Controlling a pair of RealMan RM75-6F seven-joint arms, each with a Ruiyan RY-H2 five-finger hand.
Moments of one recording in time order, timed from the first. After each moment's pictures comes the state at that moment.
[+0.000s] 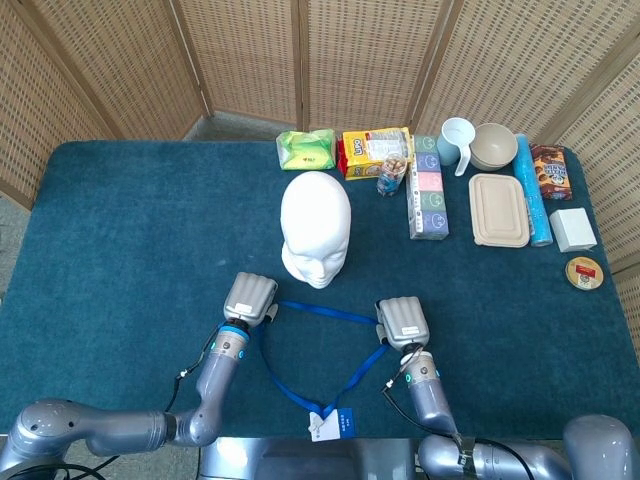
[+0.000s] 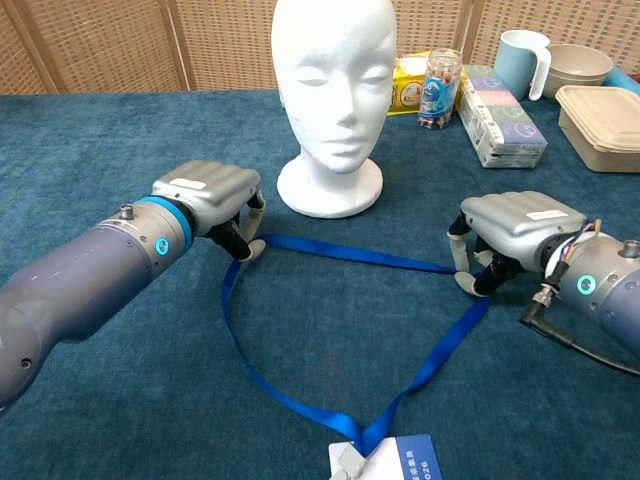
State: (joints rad) left arm -0.84 -1.92 -0.21 -1.36 0.77 1.16 0.90; right arm 0.63 -1.79 0.15 -1.54 -0.80 1.22 -0.84
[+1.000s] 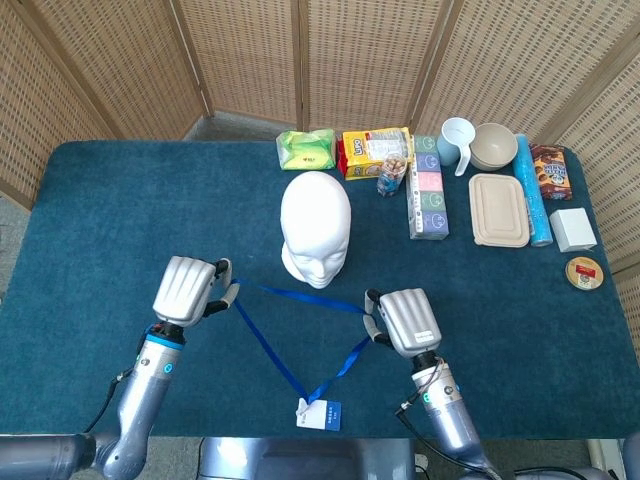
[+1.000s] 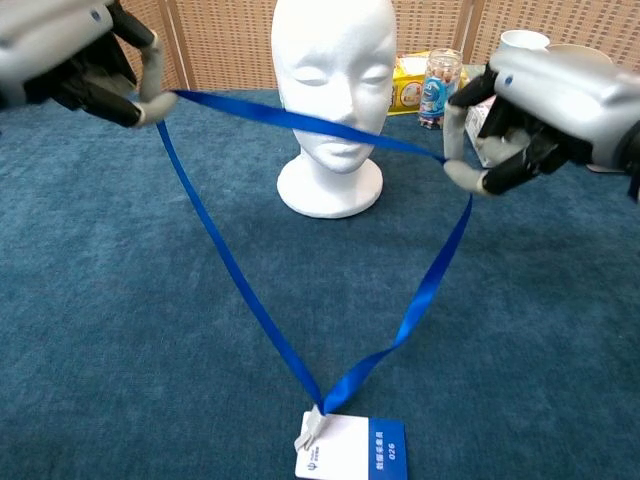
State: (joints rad) left arm -0.62 -1.54 -0.15 -1.81 1.23 1.44 0.59; right arm 0.55 -1.57 0.15 -1.95 -1.16 1.39 -0.68
